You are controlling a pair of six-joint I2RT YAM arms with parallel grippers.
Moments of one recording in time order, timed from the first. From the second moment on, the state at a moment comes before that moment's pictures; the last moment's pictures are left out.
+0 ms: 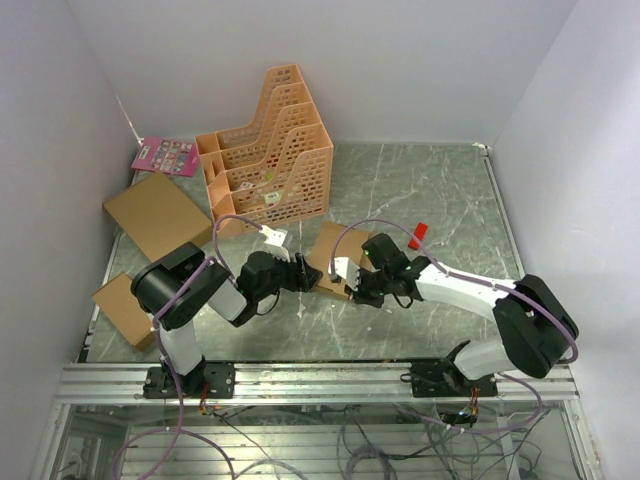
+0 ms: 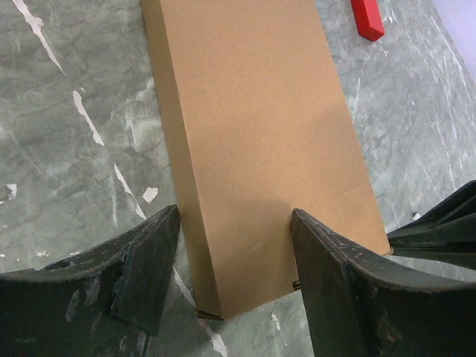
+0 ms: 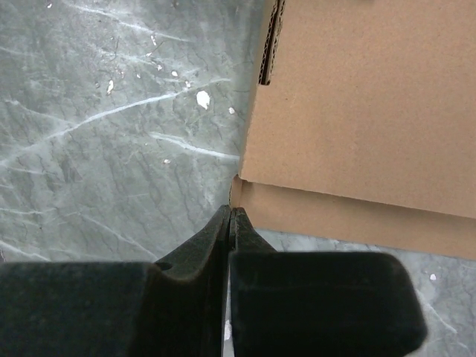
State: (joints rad) left arm -0.69 1.78 0.35 1.13 0.13 -0.51; right arm 0.70 1.40 0.67 -0.31 -0.38 -0.63
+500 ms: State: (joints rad) left arm -0.69 1.79 0.36 1.14 0.13 -0.51; right arm 0.64 1.47 0.73 -0.35 -0.42 -0.57
